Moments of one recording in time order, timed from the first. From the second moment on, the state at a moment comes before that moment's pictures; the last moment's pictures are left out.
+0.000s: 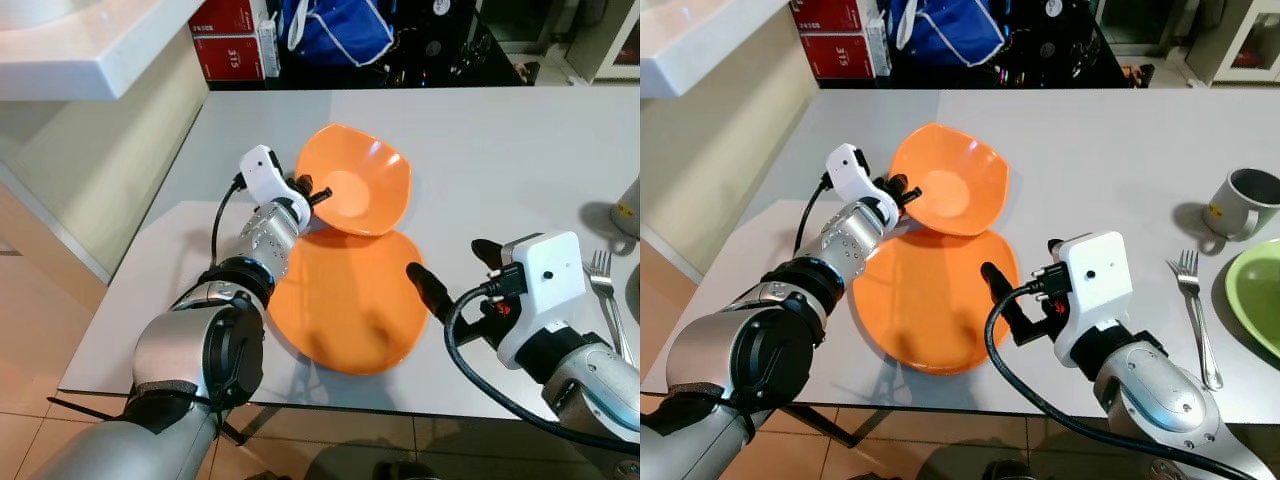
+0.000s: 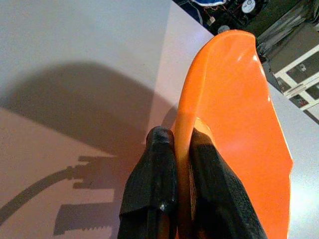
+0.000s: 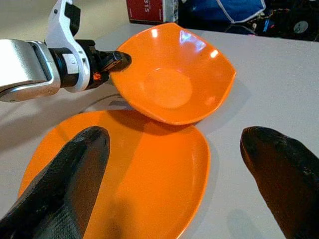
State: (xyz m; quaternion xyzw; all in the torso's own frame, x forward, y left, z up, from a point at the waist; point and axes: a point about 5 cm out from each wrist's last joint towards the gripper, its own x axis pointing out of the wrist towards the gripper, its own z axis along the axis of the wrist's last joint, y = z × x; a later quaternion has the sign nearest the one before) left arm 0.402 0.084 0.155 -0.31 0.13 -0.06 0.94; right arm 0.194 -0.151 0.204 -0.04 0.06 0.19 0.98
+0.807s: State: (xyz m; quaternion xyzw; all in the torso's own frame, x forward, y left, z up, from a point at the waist) left arm 0.404 0.090 0.157 -0.27 0.13 -0.06 0.95; right arm 0.200 -0.150 0.212 -0.05 0.05 0.20 0.98
